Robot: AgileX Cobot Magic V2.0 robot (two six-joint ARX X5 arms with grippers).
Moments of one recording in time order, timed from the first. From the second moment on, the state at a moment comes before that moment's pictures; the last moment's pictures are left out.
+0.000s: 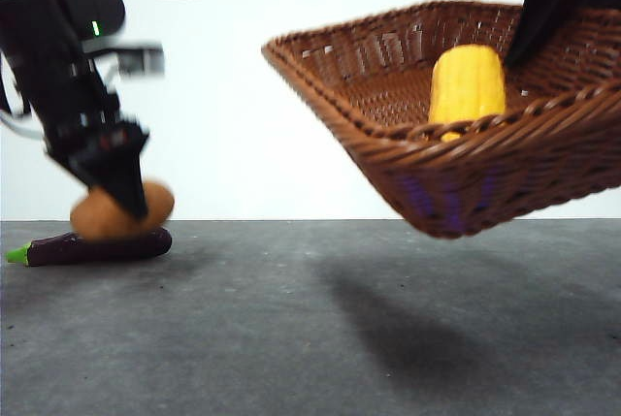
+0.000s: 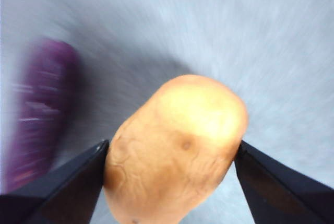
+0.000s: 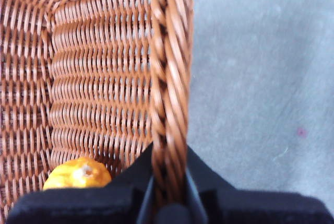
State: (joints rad) left arm -0.23 1.65 1.20 -0.59 0.16 0.57; right arm 0.34 1.15 1.03 -0.71 -0.24 0.10
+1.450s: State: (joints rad) left arm -0.68 1.53 1.20 -0.64 0.17 0.20; right arm 0.50 1.42 1.03 -0.50 -0.34 0.29
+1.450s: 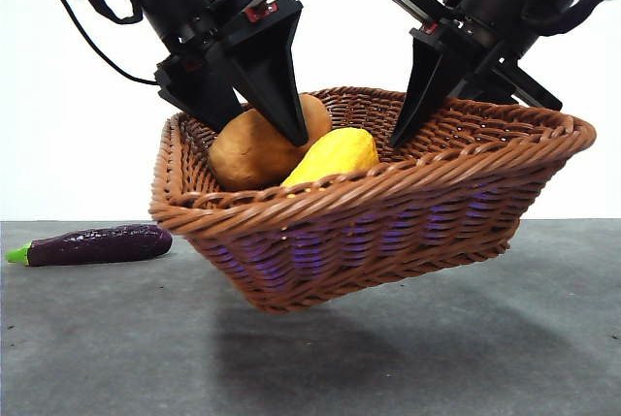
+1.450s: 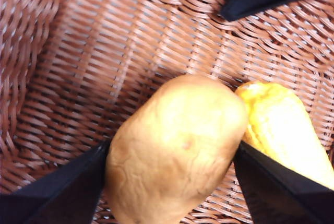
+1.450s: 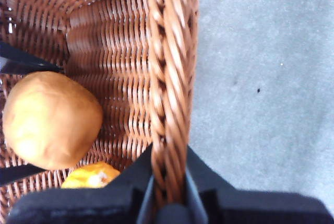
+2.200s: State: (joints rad) left arm -0.59 1.26 1.20 -0.68 0.08 0.21; right arm 0.50 1.42 1.03 -0.49 -0.34 0.29
